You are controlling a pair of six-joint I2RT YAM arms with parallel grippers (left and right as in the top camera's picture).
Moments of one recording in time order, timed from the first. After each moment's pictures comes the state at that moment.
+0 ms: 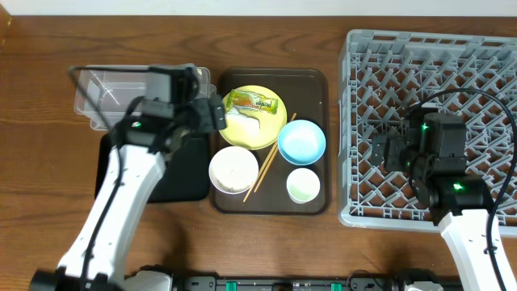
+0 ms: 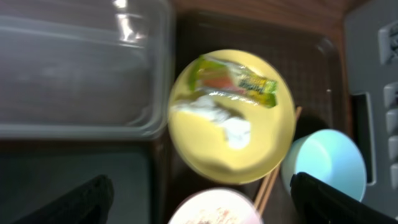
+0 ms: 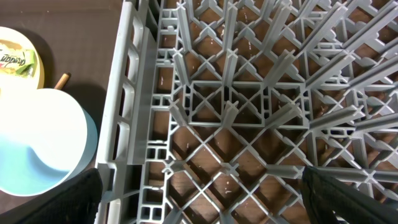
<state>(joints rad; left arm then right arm) -0.20 1.42 1.16 -0.65 0.13 -0.32 0.05 1.08 0.82 -0.58 0.00 0.11</state>
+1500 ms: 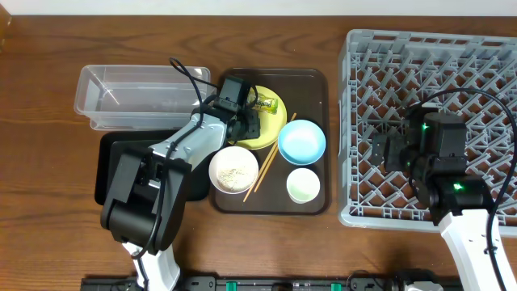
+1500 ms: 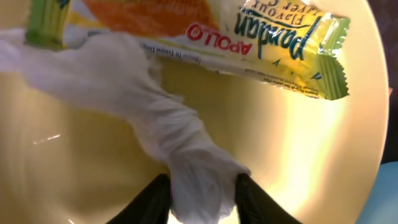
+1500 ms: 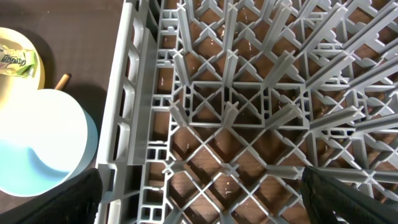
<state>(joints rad) -0.37 1.93 1.16 -0.36 0.12 -0.45 0.05 1.08 0.82 -0.58 0.00 0.11</state>
